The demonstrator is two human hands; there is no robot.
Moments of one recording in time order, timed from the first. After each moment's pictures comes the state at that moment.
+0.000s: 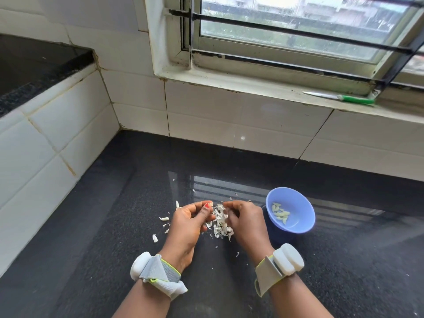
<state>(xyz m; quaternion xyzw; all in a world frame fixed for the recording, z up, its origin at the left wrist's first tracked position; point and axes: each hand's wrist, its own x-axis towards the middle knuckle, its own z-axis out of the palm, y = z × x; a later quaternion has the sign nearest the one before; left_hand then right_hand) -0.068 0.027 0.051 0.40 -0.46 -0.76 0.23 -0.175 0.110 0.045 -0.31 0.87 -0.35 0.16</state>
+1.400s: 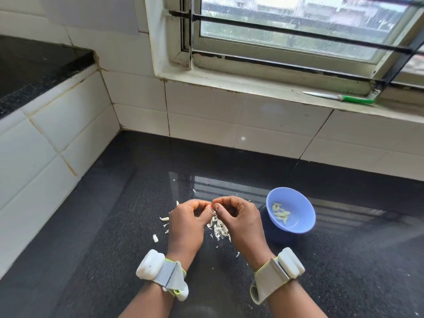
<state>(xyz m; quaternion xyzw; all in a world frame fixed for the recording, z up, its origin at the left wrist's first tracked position) -0.065 0.027 0.059 0.41 -0.73 -0.46 0.29 -0.160 0.111 0.053 -0.30 0.76 -0.54 0.20</state>
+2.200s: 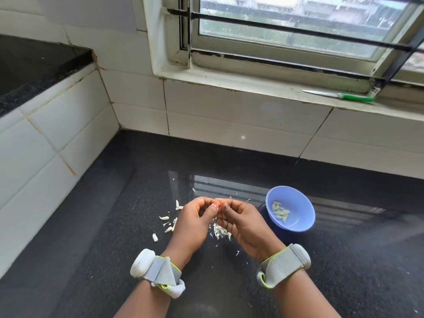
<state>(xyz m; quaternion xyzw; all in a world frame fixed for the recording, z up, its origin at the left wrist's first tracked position) -0.068 0.027 0.055 0.33 -0.68 -0.61 0.22 -0.176 0.116 0.049 -0.15 0.52 -0.67 0.50</state>
